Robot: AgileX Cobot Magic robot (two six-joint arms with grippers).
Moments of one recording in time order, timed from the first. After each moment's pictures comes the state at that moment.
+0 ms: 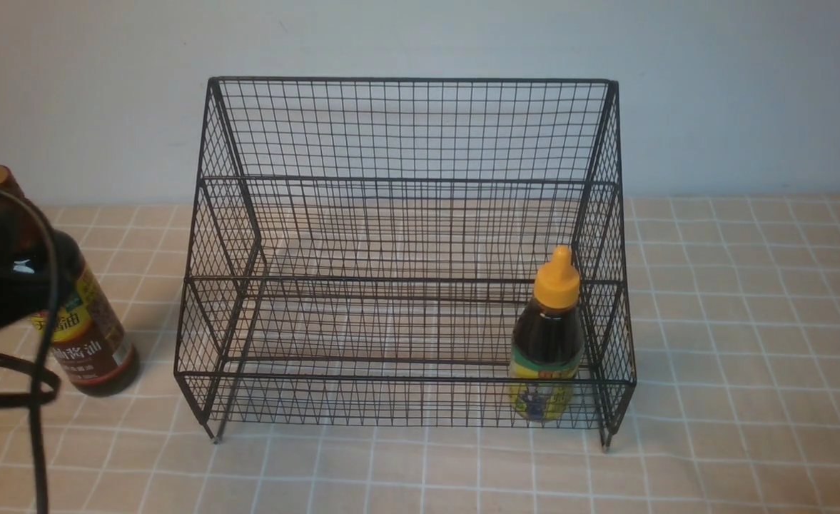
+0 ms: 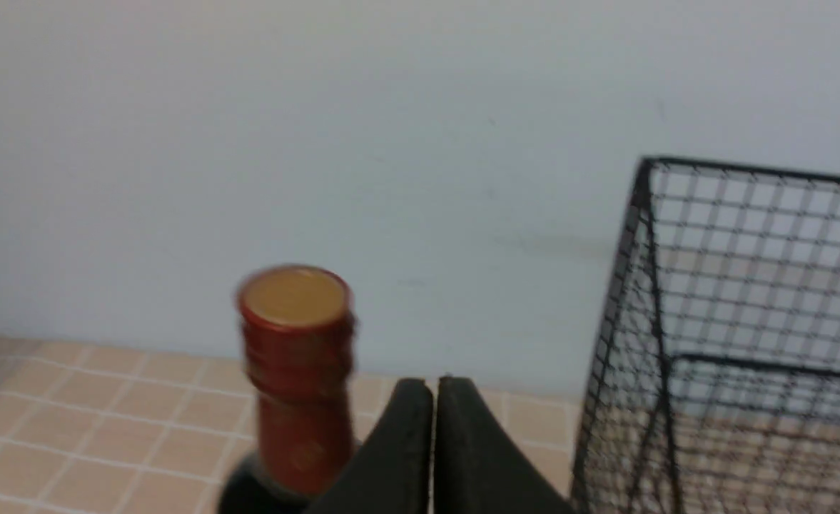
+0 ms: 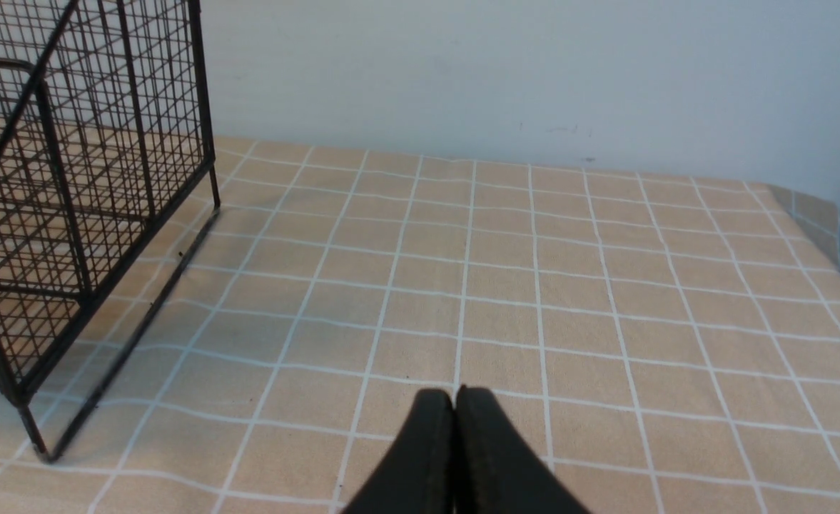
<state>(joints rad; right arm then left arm) -0.03 -0.01 0.02 0.09 0.37 -0.14 0.01 0.94 -0.40 -0.20 -0.38 0.07</state>
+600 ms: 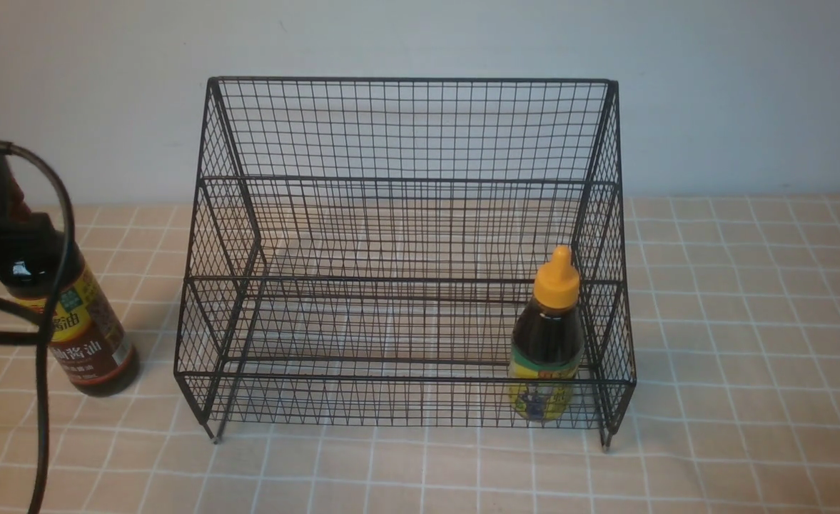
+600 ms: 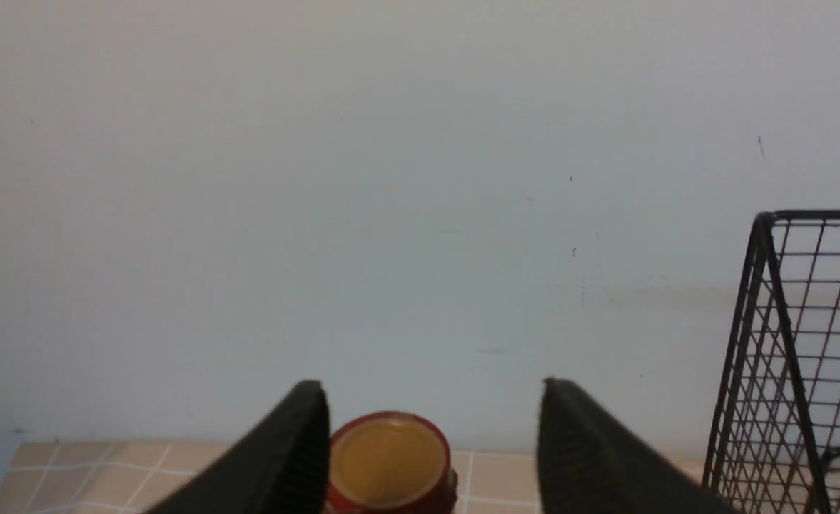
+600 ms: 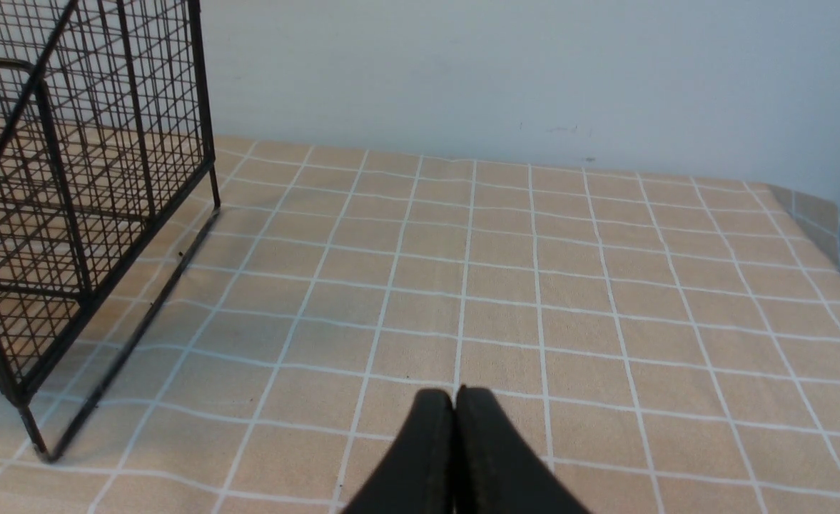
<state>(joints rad) -0.03 -0.01 0.02 0.09 0.37 -0.14 0.08 1.13 -0.51 -0.05 -0.50 0.07</state>
